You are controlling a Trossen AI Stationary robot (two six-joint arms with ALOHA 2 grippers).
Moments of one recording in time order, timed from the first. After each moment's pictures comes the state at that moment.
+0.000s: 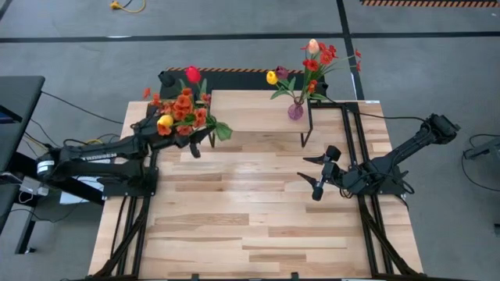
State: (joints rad) left arm 0.33 0.84 0.52 0.40 -0.02 0.06; right arm 0.53 0.86 0.32 0.17 0.89 0.12
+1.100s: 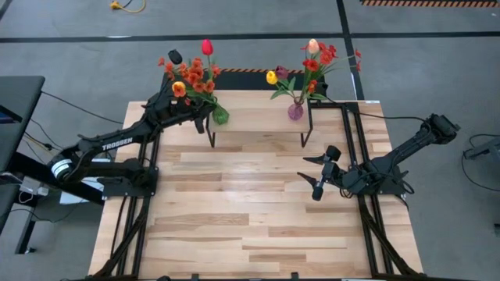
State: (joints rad) left arm 0.76 1.09 0.56 0.50 0.31 -0.03; right arm 0.53 0.86 0.32 0.17 0.89 0.12
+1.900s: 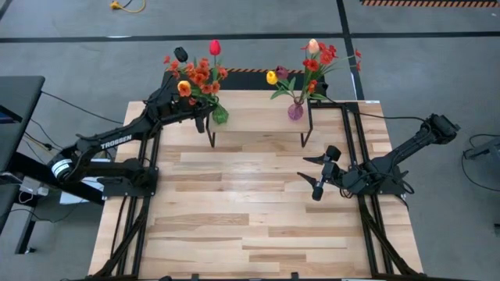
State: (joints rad) left arm 0.76 1.10 0.63 0.37 0.33 0.04; right arm 0.53 0.86 0.32 0.17 0.89 0.12
